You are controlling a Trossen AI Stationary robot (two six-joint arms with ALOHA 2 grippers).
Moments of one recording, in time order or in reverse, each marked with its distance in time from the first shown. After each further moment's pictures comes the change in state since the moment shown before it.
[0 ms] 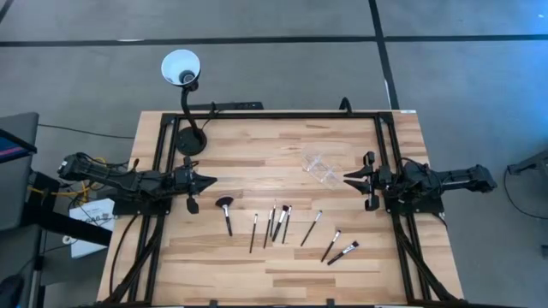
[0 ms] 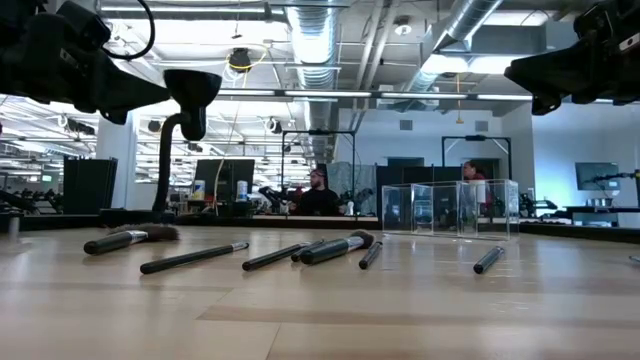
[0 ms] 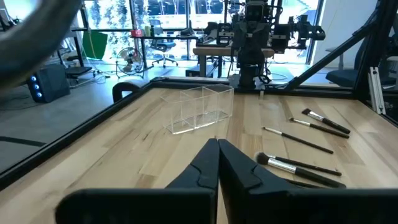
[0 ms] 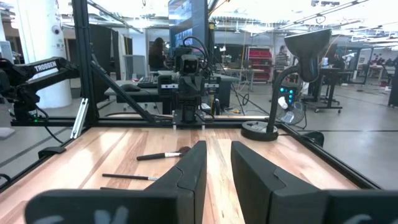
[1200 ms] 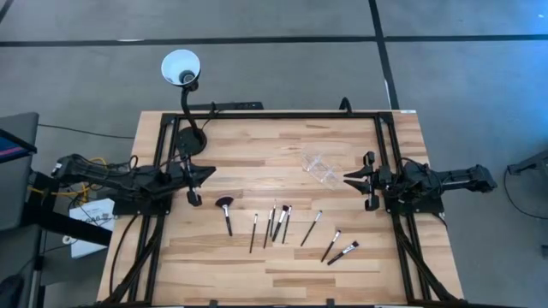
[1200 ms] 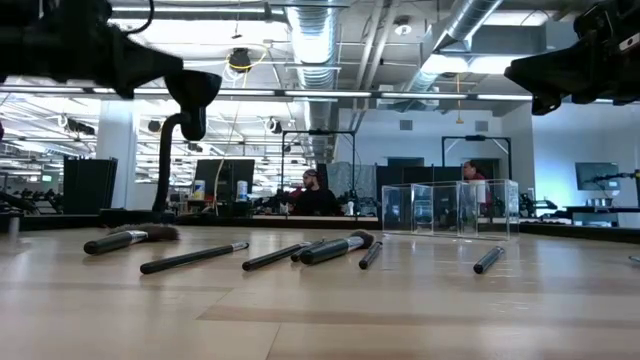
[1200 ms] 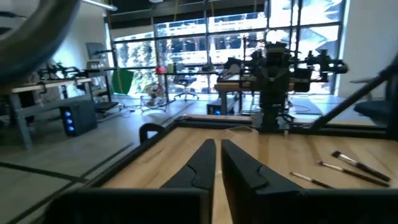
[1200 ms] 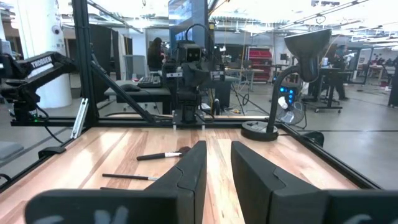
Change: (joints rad) left arm 0.088 0.117 0.048 0.253 -0.013 0.131; right arm 0.000 0.000 0.000 0.000 0.000 0.000
